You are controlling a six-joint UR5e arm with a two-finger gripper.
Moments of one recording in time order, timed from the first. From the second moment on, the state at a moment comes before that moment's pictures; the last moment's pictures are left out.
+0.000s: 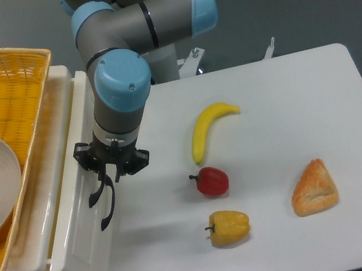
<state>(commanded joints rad) 2.24 -1.86 -1.47 -1.40 1.25 0.39</state>
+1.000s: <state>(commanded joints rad) 2.27 -1.87 -1.47 -1.40 1.25 0.39</state>
